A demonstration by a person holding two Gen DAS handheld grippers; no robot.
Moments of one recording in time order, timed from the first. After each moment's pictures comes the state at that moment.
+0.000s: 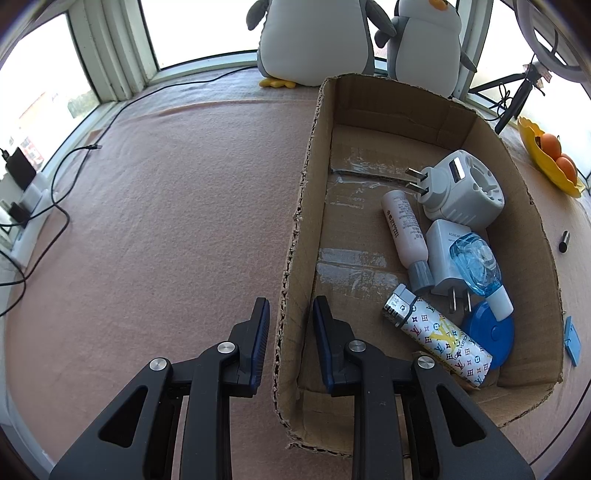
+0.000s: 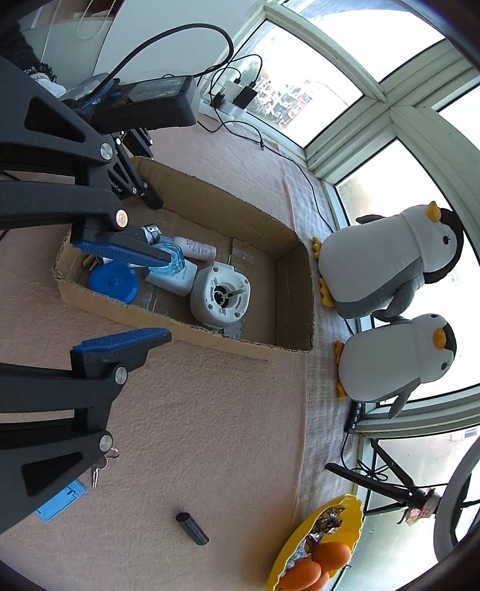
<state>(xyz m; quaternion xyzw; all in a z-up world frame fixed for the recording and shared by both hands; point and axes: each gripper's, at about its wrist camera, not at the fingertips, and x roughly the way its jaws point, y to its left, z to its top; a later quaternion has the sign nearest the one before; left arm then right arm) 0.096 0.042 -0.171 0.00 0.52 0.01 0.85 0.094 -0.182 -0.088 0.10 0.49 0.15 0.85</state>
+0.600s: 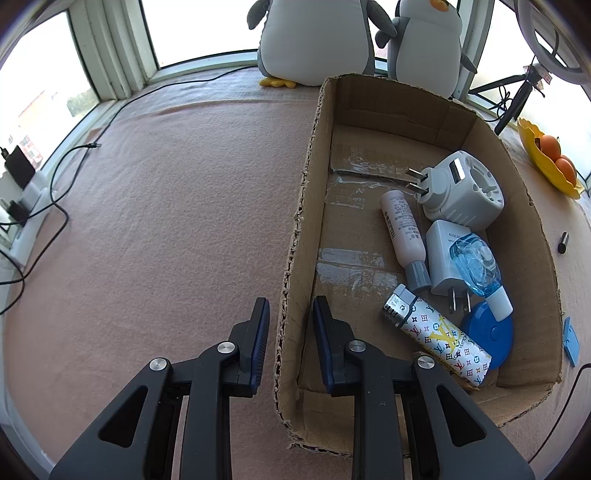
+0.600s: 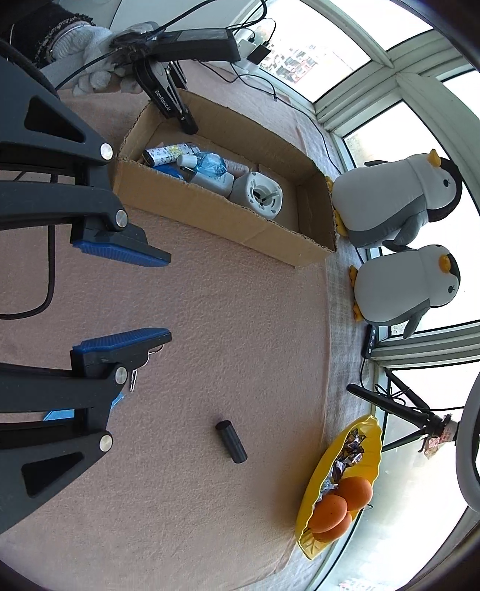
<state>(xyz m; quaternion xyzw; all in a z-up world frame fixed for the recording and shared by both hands) 0.095 0.042 -0.171 0.00 0.52 0.01 0.85 0.063 -0.243 -0.116 0.06 0.51 0.08 0.85</state>
